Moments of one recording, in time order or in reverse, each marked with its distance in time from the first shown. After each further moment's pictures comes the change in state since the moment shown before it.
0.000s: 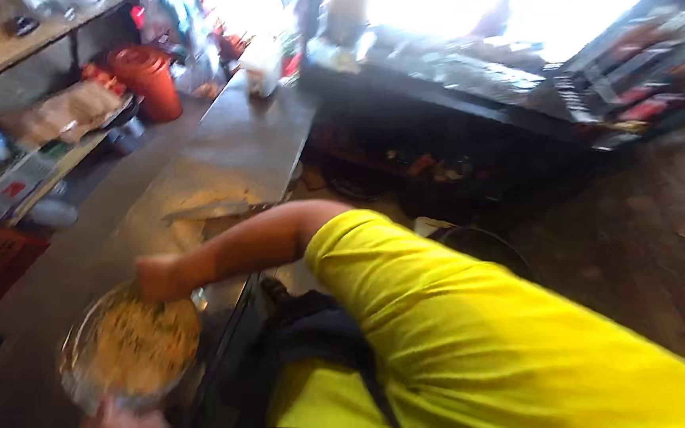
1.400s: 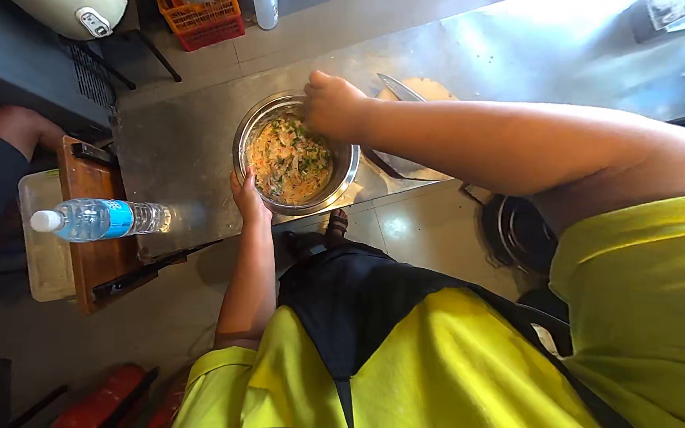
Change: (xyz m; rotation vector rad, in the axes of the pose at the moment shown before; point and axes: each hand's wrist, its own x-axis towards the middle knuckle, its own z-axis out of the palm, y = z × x) left_hand 0.017 -0.014 0.000 -0.240 0.321 -0.142; right_hand 0.094 -0.032 -0.007 -0.737 -0.054 -0.341
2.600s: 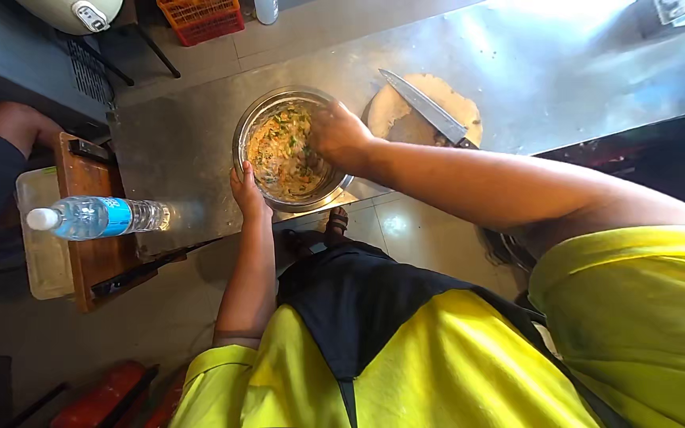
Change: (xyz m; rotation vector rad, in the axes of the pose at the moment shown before) left_hand 0.006 -0.005 0.001 0.031 -0.017 0.058; right_hand -0.023 -0.047 0.030 0.283 0.112 0.116
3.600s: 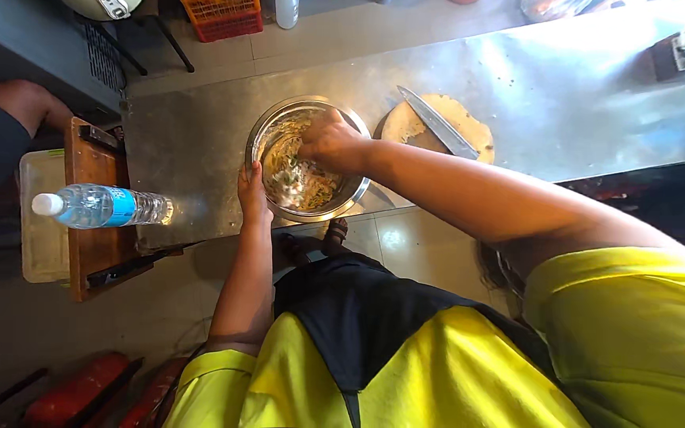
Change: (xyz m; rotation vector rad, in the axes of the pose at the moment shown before) left_hand 0.005 0.008 -0.007 -0.026 -0.082 -0.061; right_hand 0.041 0.014 0.014 0.348 0.131 -0.199
